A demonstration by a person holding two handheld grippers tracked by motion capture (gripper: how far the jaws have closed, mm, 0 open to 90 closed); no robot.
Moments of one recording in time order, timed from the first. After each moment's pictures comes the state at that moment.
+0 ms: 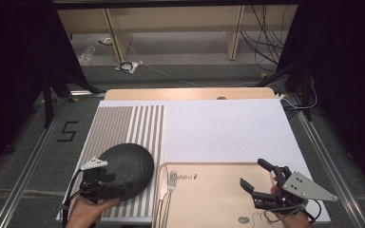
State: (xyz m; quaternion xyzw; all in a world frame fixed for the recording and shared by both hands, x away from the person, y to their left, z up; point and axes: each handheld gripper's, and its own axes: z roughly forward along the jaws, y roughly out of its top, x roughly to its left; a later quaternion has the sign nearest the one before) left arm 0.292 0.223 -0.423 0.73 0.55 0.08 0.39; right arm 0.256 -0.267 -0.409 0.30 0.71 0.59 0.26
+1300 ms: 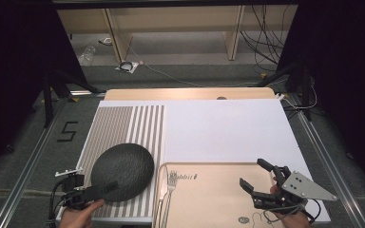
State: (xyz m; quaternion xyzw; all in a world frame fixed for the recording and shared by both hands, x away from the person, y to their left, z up) left arm 0.278 0.267 -0.446 0.61 0.69 0.03 0.39; right arm 0.257 -0.266 -0.409 0.30 0.71 0.58 0.26
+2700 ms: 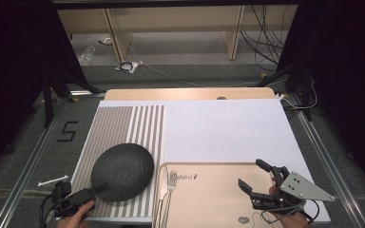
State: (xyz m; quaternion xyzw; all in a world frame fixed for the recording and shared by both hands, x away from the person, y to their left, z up) left arm 0.264 0.296 -0.466 0.48 0.77 -0.05 0.42; right arm 0.256 -0.263 -0.409 0.29 0.71 0.58 0.26
